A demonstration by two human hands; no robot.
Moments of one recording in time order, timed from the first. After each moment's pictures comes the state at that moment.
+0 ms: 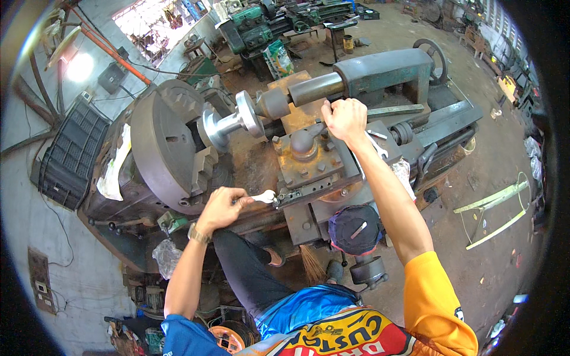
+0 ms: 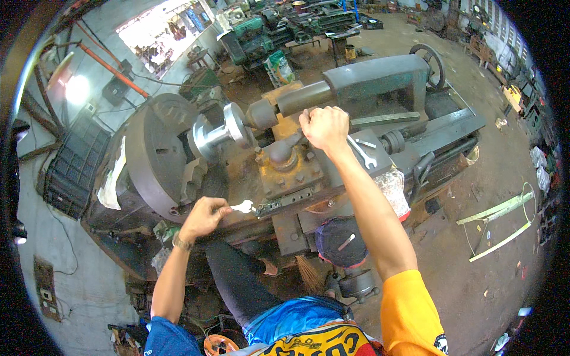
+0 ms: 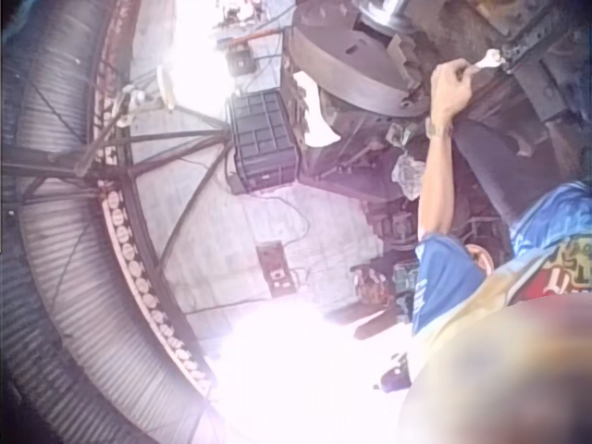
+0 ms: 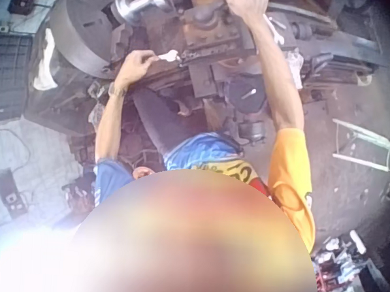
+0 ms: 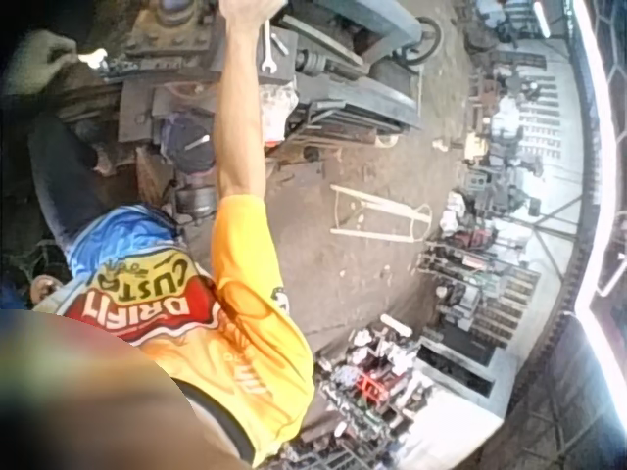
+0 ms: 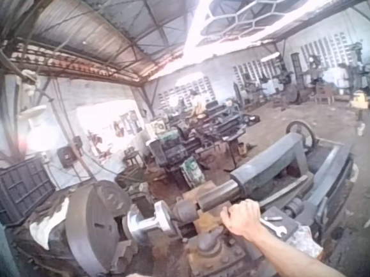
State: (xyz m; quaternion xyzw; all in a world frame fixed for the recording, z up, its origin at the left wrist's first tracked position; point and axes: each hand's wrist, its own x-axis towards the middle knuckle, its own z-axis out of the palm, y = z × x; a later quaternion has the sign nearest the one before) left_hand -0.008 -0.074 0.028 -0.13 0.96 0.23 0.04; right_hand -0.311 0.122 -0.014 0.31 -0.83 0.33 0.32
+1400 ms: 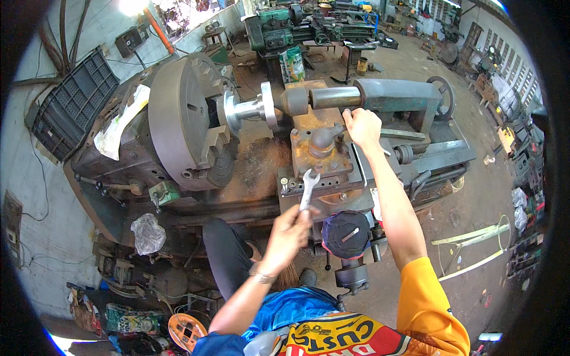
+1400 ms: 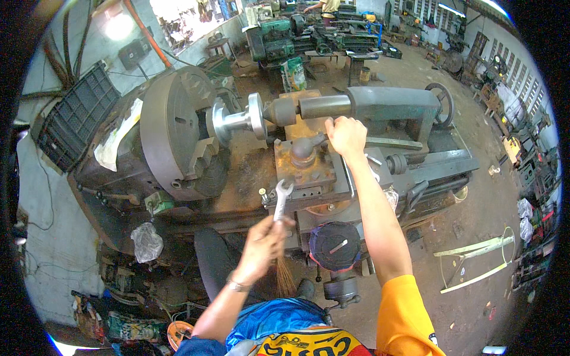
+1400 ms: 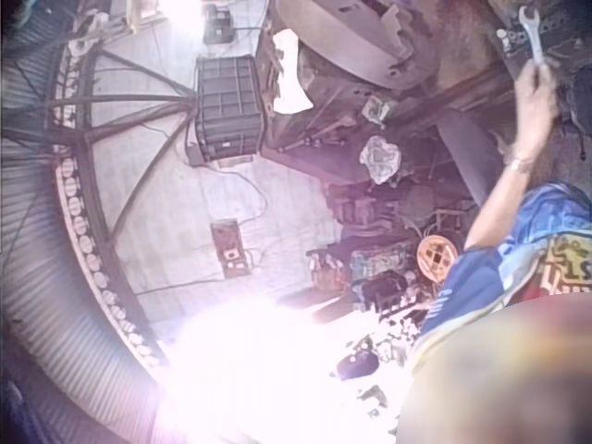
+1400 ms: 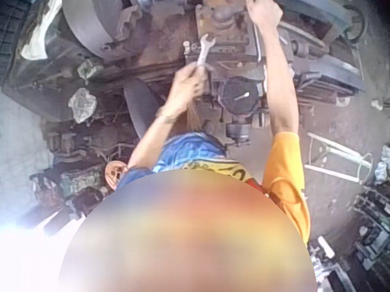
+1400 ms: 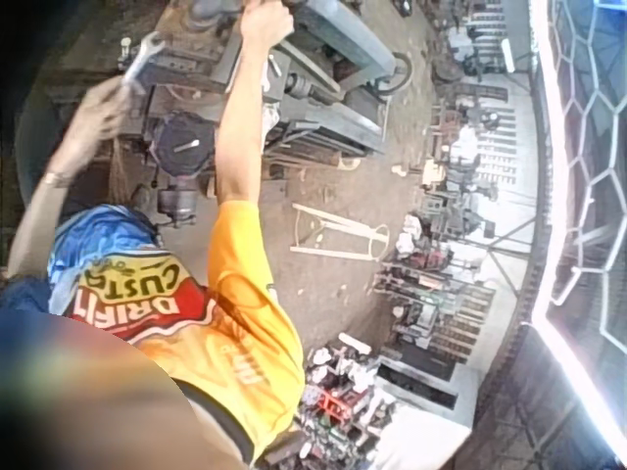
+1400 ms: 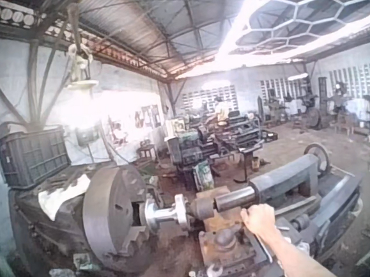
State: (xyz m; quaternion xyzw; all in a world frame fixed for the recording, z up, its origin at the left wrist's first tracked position) left_hand 0.025 0.087 -0.015 -0.20 0.57 0.80 -0.07; right_hand -0.310 0.124 -0.011 0.32 -0.88 0.26 0.23
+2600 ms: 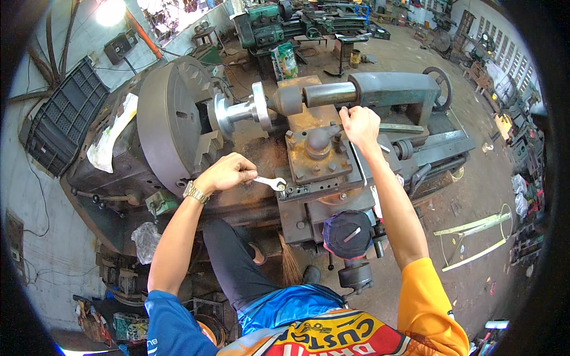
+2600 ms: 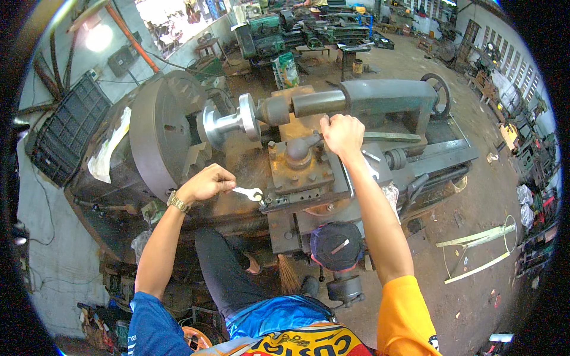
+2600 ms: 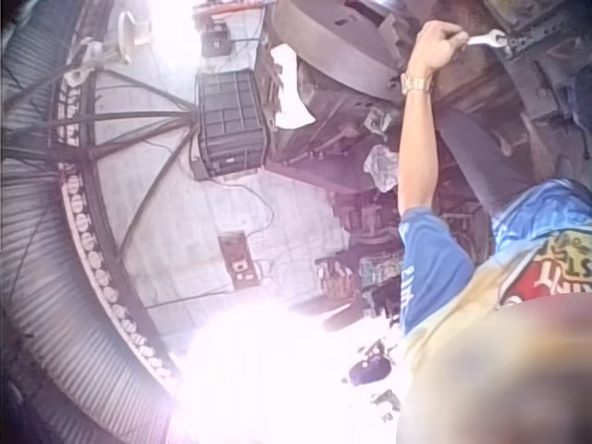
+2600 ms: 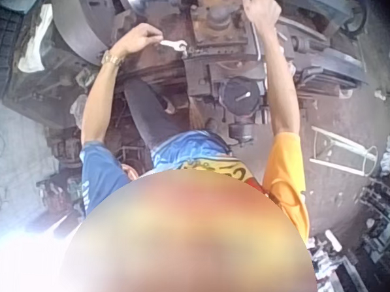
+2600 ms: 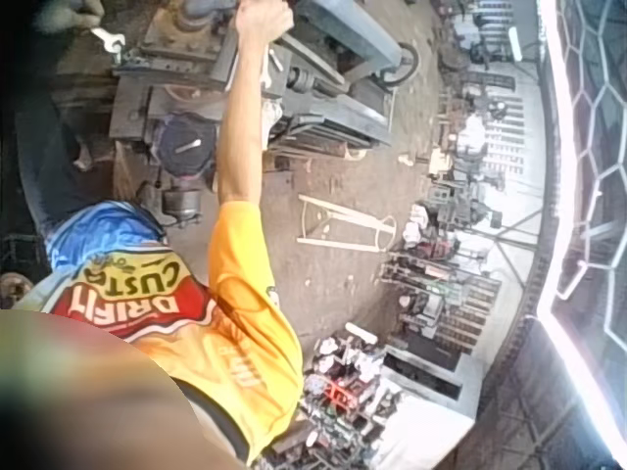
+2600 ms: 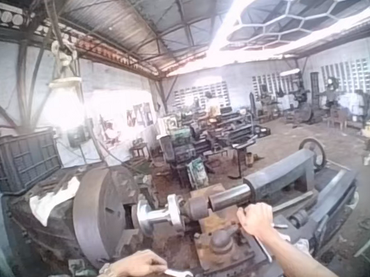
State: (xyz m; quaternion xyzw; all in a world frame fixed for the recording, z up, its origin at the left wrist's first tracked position) left_hand -0.038 -0.116 0.036 -0.04 0.95 0.31 0.11; right_hand -0.309 0.121 -0.012 0.30 -0.88 0.26 0.26
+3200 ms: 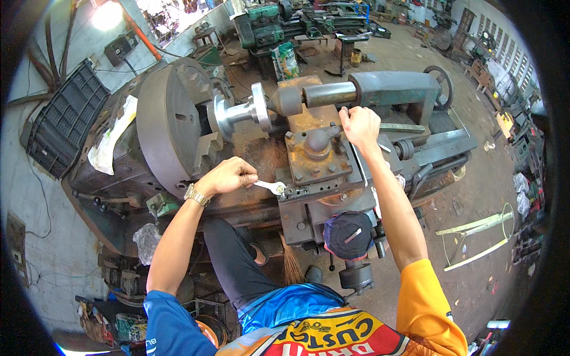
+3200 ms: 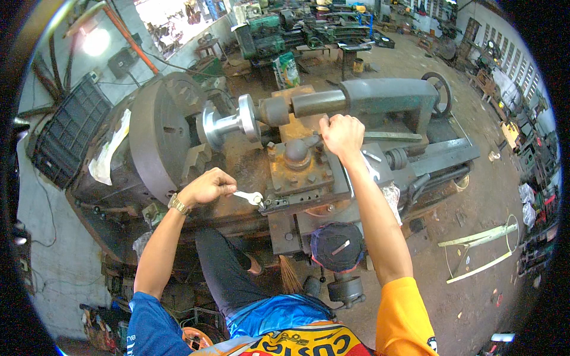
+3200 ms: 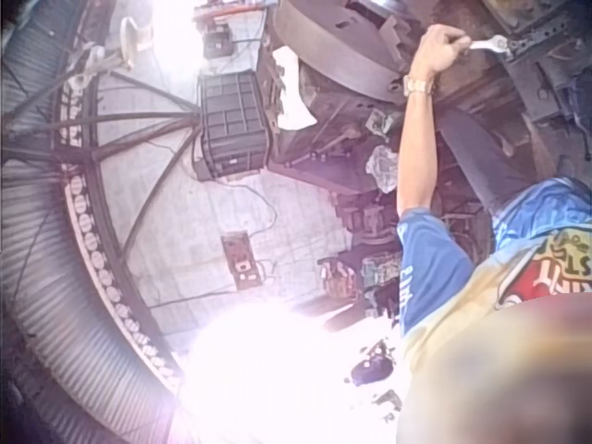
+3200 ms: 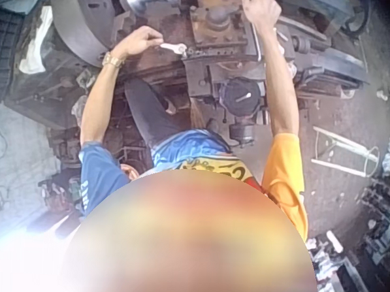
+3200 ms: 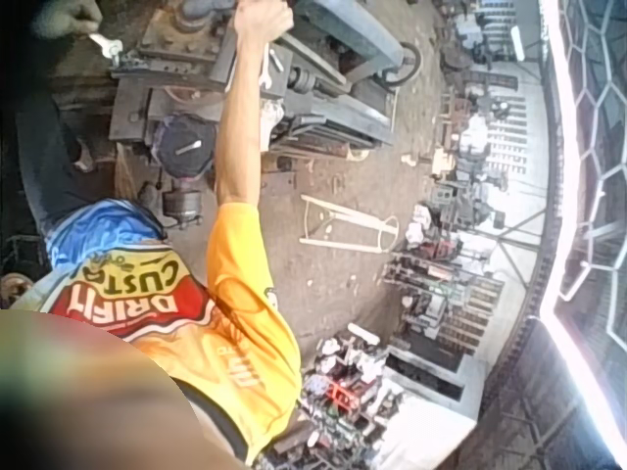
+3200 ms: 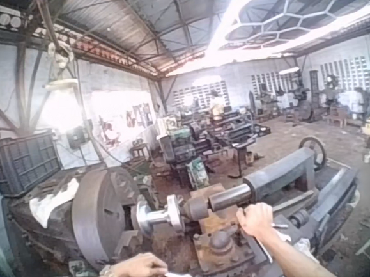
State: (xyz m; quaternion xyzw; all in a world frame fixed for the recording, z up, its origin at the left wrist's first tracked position) left_hand -0.040 -0.119 0.028 0.00 0.95 0.30 0.10; right_hand -0.308 0.121 -0.011 0.29 -0.89 0.26 0.25
